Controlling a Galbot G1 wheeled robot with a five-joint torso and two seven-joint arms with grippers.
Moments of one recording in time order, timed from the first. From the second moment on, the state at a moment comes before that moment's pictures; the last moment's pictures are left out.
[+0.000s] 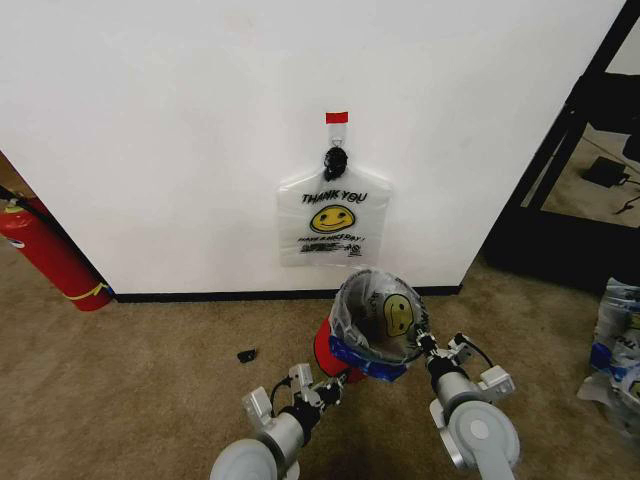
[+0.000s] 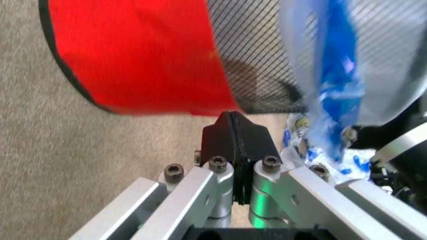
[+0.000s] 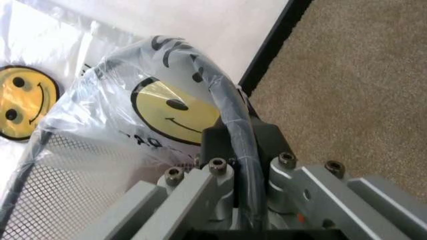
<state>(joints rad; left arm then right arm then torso) 1.37 -1.11 0.07 -2.00 -1.20 0.16 -0.25 -1.43 1.48 0.52 2.00 1.19 -0.21 0.42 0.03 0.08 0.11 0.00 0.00</state>
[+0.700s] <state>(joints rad) 1.40 -1.07 0.02 -2.07 -1.36 0.17 -0.12 -1.44 1.47 0.52 2.03 1.18 -0.21 0.42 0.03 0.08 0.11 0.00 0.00</state>
